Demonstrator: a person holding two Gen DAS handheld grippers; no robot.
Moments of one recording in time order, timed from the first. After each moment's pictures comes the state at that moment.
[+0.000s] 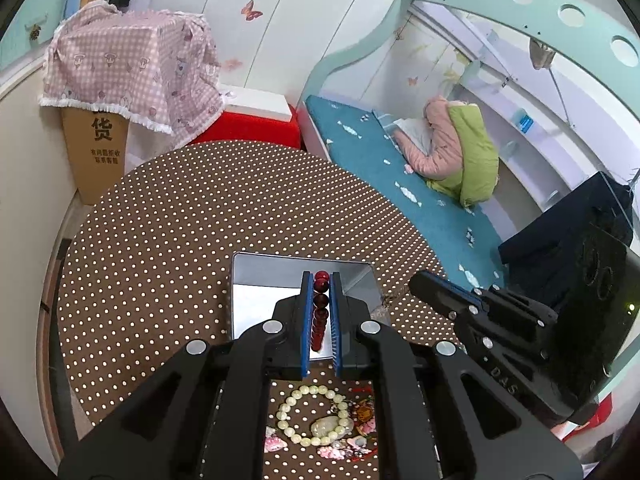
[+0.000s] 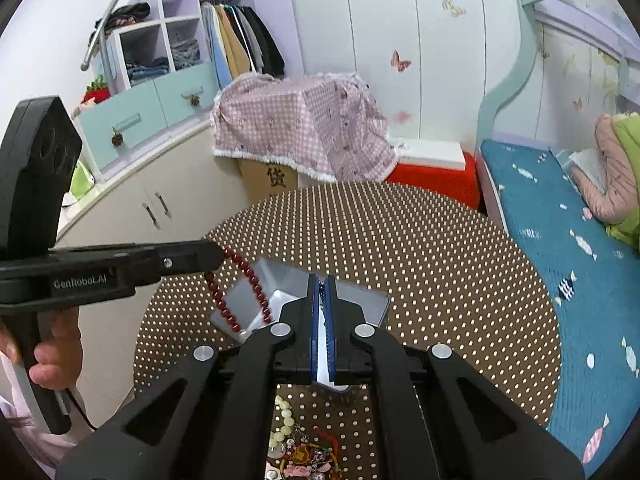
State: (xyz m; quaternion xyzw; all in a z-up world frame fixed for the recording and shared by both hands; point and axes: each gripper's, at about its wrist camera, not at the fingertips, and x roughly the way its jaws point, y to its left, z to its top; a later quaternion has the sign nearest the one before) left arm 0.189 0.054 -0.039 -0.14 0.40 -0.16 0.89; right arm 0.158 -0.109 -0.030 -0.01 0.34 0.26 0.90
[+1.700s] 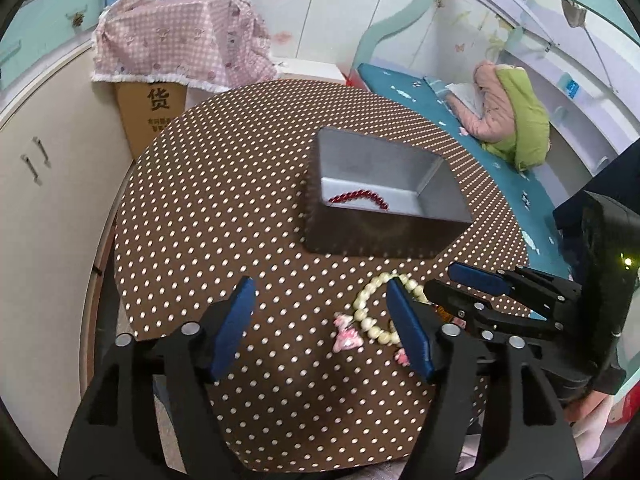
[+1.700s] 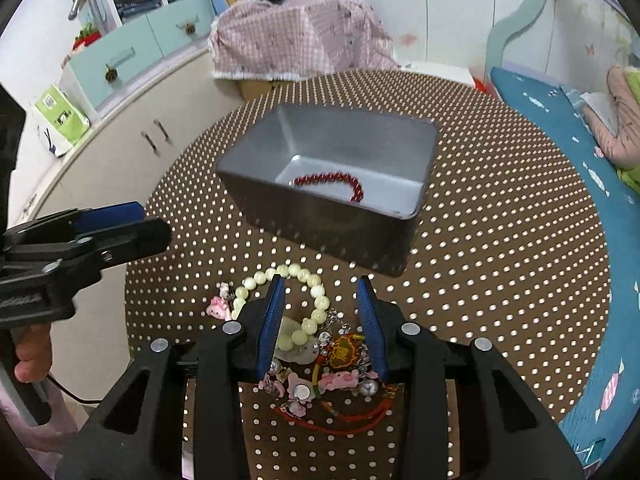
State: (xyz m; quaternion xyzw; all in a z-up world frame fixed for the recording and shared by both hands) left arm 0.099 0.069 -0.099 -0.08 0.45 -0.07 0.88; right arm 0.121 -0.094 -0.102 -0.03 0.46 0.26 0.85
